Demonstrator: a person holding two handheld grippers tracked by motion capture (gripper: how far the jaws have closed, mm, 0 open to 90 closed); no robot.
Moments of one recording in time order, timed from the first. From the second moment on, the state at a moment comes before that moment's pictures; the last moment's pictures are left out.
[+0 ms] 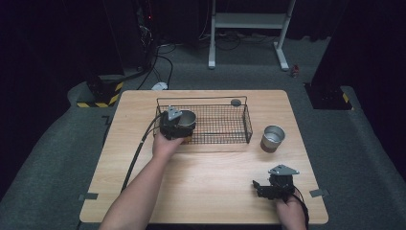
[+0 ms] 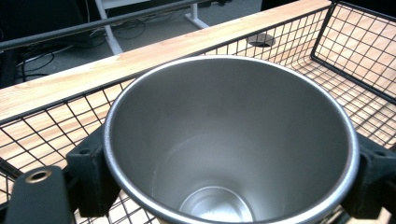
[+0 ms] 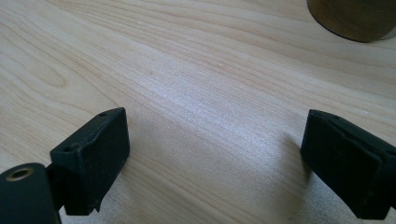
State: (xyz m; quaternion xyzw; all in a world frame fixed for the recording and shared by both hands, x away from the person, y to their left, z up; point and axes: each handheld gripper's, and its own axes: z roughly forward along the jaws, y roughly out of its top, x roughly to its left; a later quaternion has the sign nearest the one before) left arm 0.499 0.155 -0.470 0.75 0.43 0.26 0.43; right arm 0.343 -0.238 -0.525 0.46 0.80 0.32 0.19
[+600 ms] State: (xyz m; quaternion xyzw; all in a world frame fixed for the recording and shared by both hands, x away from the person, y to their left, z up) left arm 0.503 0.155 -0.472 0.76 0.46 0.24 0.40; right arm 0.343 -0.238 -0.525 0.46 0.81 0.32 0.19
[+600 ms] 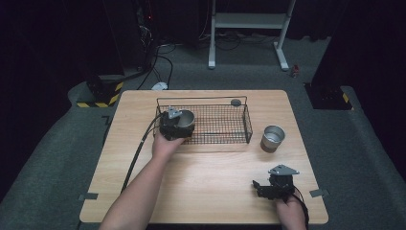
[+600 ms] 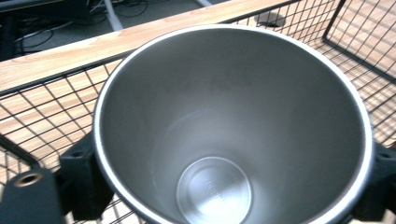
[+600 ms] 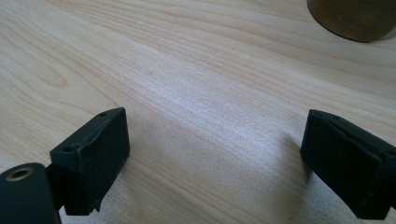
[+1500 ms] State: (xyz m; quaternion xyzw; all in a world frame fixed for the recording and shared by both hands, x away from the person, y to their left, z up) left arm 0.490 0.162 -0.454 0.76 0.45 0.25 0.40; right arm 0.343 -0.238 -0.525 0.46 0.81 0.32 0.19
